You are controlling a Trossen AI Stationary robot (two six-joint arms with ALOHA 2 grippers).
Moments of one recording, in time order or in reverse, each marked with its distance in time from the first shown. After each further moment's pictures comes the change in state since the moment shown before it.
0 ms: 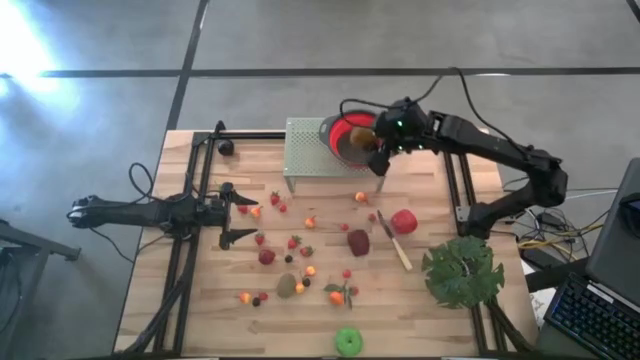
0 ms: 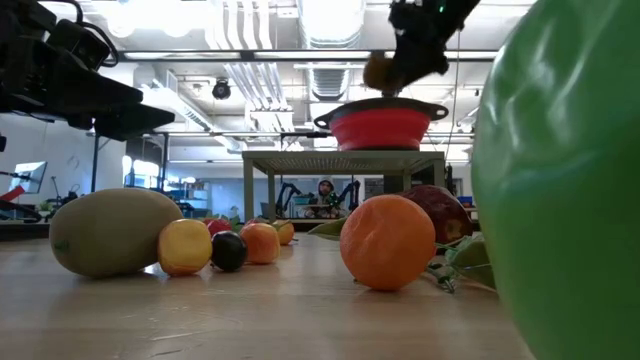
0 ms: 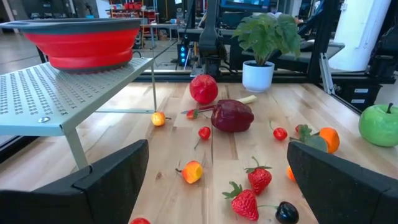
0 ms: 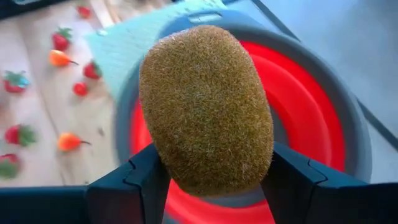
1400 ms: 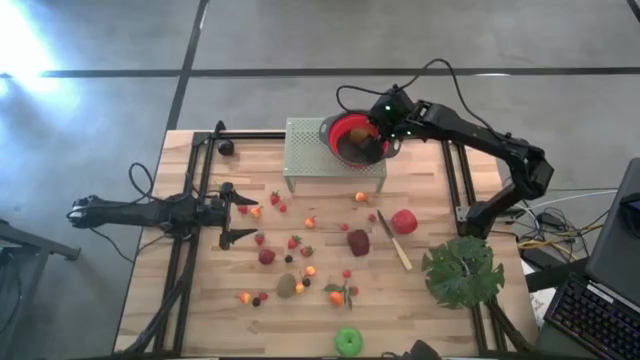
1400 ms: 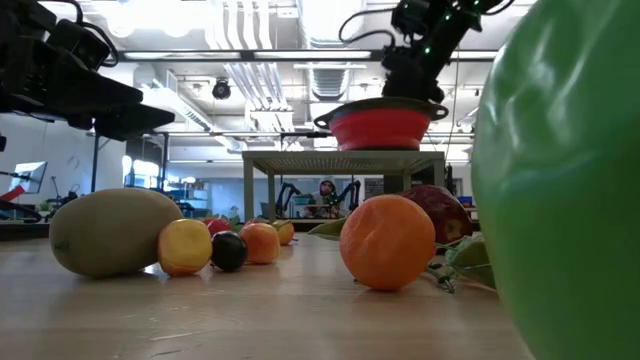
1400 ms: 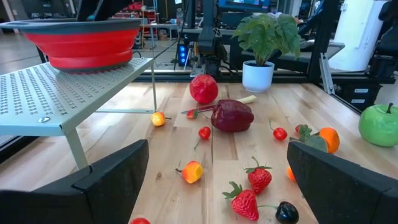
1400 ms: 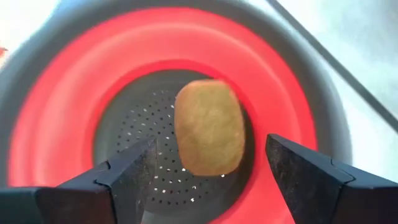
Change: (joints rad) left arm 0.000 0.000 0.000 0.000 0.000 0.000; right arm -0.137 0.113 0.010 0.022 -0.035 -0.047
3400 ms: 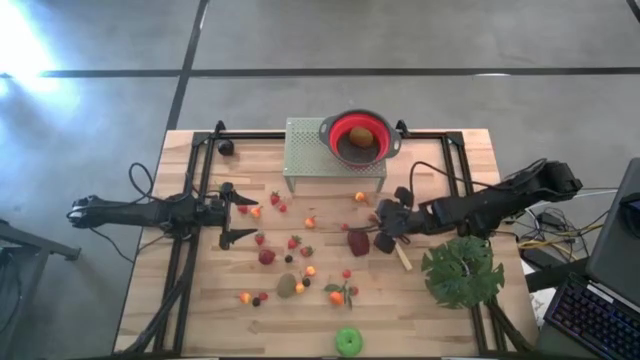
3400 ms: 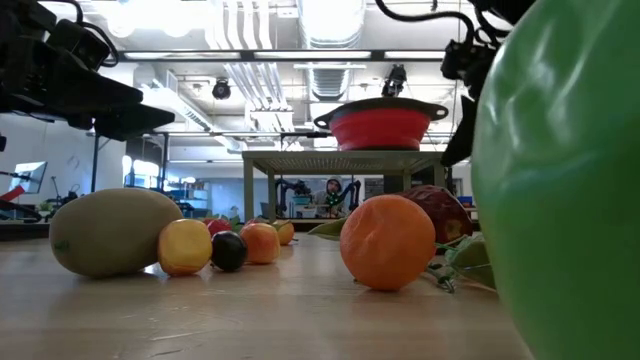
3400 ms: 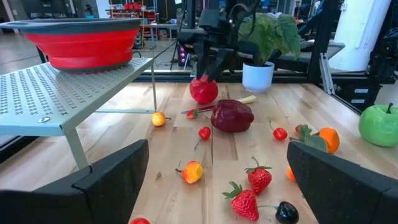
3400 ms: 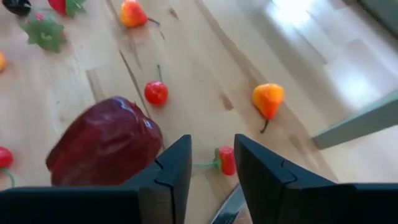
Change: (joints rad) left arm 0.000 0.000 0.000 0.000 0.000 0.000; right arm 0.771 -0.227 -0.720 0.405 0.429 0.499
